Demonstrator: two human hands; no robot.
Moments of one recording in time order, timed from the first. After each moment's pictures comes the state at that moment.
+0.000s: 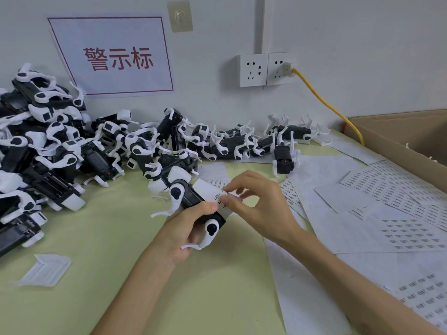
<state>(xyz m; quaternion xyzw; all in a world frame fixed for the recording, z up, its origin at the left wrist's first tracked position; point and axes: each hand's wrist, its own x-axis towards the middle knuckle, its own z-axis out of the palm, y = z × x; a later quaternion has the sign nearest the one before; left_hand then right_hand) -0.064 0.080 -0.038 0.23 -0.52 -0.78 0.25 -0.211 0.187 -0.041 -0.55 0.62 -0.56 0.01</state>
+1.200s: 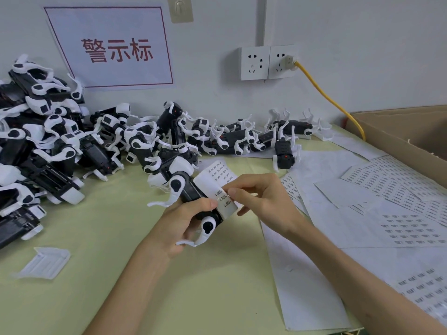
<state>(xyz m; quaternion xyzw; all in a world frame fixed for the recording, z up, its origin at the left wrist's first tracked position) -0.059 0.074 -0.040 0.17 -0.57 -0.77 0.22 -0.209 0.198 -0.030 -0.49 0.59 -0.61 0.22</state>
